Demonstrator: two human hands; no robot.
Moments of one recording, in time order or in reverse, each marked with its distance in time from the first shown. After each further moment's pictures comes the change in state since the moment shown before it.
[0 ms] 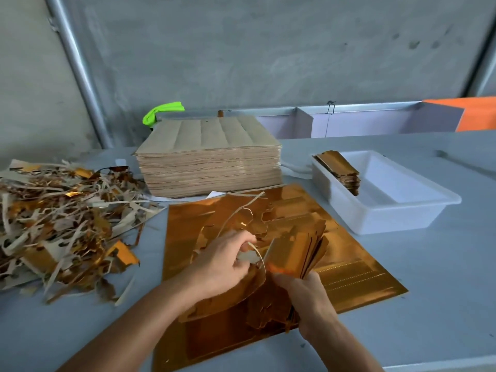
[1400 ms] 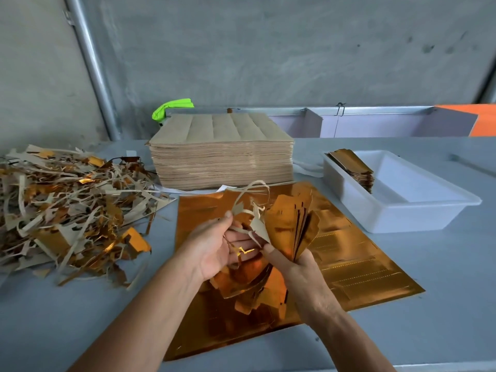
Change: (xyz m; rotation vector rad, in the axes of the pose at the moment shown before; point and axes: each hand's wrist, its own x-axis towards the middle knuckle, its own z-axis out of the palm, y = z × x) left_hand -0.001 -0.010 -0.013 -1.445 0.138 -0.541; right_hand -0.002 -0.006 0.023 -0.012 -0.326 -0.431
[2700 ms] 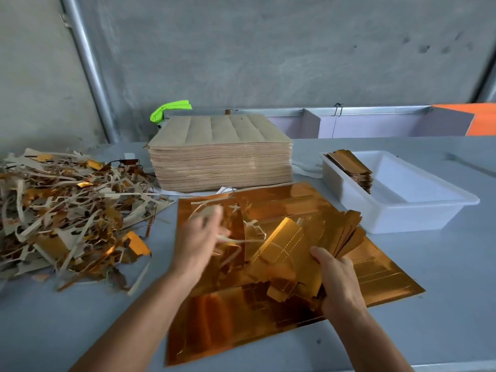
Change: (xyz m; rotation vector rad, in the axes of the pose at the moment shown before) left_hand 0.002 -0.003 -0.018 0.630 0.367 0.439; right_hand 0.004 0.004 -0.036 0.123 0.556 0.382
